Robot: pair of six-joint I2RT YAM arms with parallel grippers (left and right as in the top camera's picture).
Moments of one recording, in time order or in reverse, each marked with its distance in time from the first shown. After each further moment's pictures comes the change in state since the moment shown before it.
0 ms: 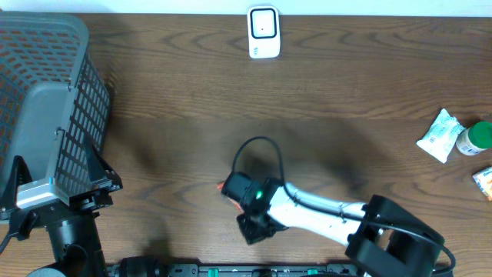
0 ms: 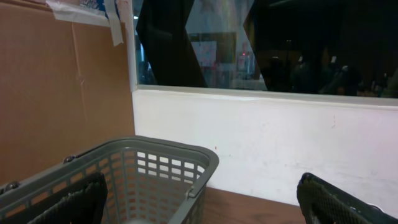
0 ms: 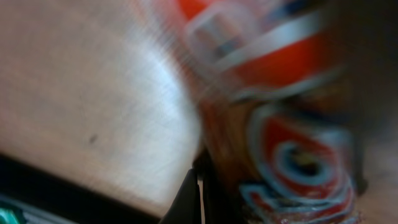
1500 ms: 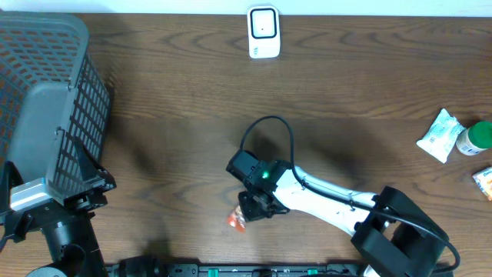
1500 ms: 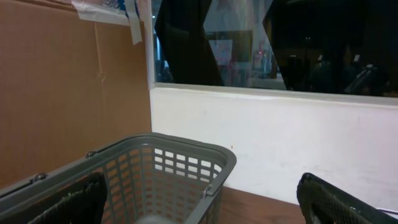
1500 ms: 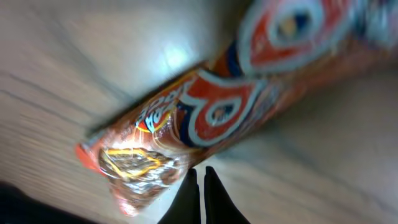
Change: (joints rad) left arm 0.072 0.000 0.000 -0.007 0.000 0.000; right arm -0.111 0.000 0.070 0.006 0.059 0.029
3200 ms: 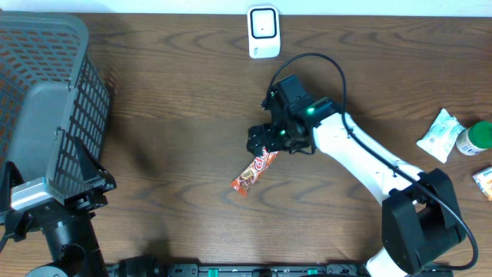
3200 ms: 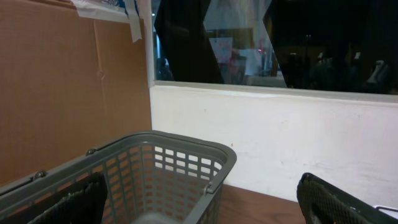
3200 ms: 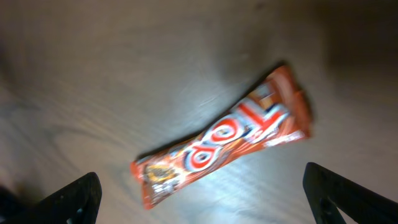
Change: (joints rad) left arm 0.001 0.000 0.000 -0.009 0.000 0.000; right arm -0.415 0.018 0.262 -0.014 -0.086 -0.343
